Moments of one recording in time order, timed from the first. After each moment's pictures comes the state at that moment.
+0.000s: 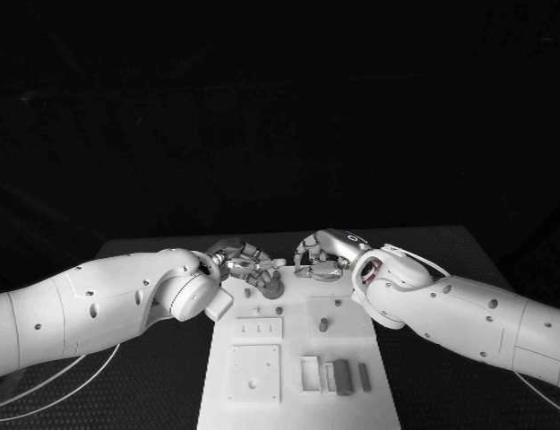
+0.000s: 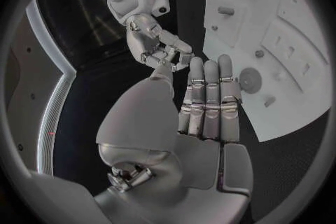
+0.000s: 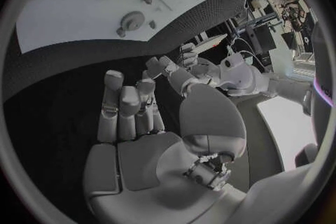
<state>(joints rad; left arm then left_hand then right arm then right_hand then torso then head) 1.27 -0.69 -0.18 1.37 -0.34 -0.25 -0.08 1.36 -0.07 -0.01 0.29 0.05 0.93 0.13 0.35 0.41 1.20 0.03 0.53 0.47 1.09 0.00 0.63 0.91 0.04 1.07 -0.10 0.33 0.84 1.10 -0.57 0.00 1.29 -1.47 -0.38 -0.08 1.02 -0.06 0.58 -0.27 0.09 0.97 0.04 0.33 0.56 1.05 -0.03 1.14 0.89 1.18 -0.12 1.45 0.85 0.25 1.12 -0.01 0.87 1.31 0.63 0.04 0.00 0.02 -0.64</state>
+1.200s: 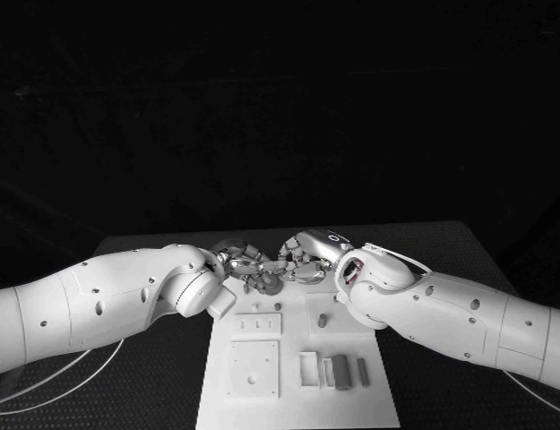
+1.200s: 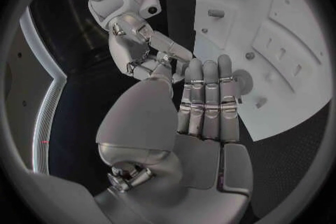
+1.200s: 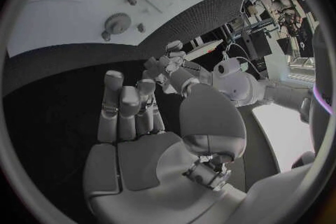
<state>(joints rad) 1.27 -0.66 -0.19 1.37 -0.38 -0.27 -0.18 1.34 -0.07 0.00 0.29 0.05 1.02 0.10 0.37 0.43 1.19 0.00 0.58 0.53 1.10 -0.02 0.69 0.90 0.03 1.08 -0.12 0.34 0.88 1.10 -0.52 -0.01 1.32 -1.54 -0.36 -0.13 1.01 -0.07 0.58 -0.28 0.09 0.98 0.04 0.32 0.58 1.05 -0.03 1.14 0.89 1.18 -0.12 1.45 0.85 0.25 1.12 -0.01 0.87 1.31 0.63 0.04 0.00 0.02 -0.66</state>
